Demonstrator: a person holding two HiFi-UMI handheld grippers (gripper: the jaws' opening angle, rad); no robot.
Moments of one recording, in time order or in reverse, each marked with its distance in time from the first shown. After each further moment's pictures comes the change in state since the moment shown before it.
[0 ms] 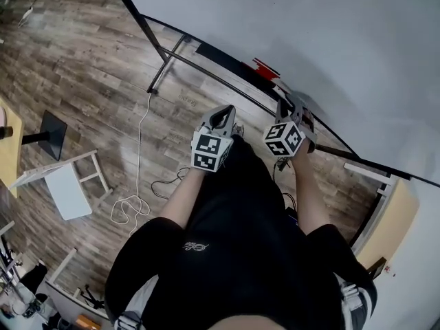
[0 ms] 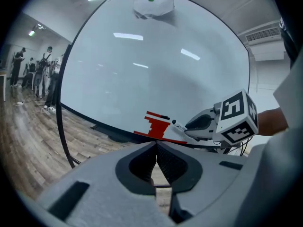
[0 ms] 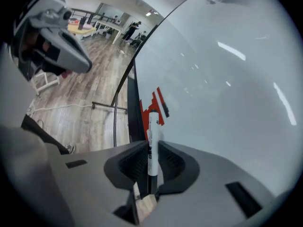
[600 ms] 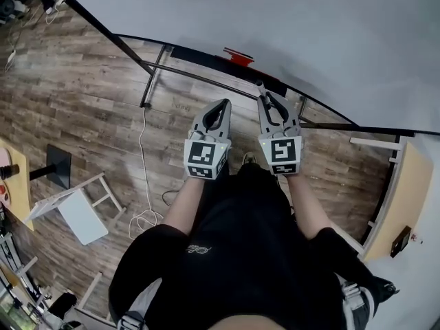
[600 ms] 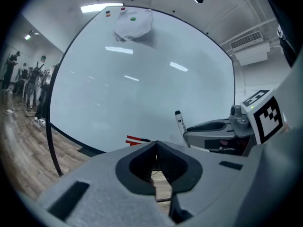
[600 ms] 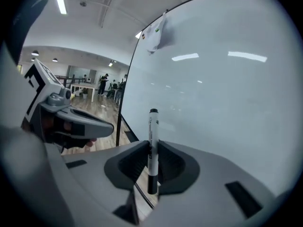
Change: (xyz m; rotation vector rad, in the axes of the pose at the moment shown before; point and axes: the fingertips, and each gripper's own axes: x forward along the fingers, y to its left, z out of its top) left arm -0.025 -0.069 0.060 0.085 -0.157 -0.077; right arm -0.123 -0.015 0.038 0.565 -0.433 0.015
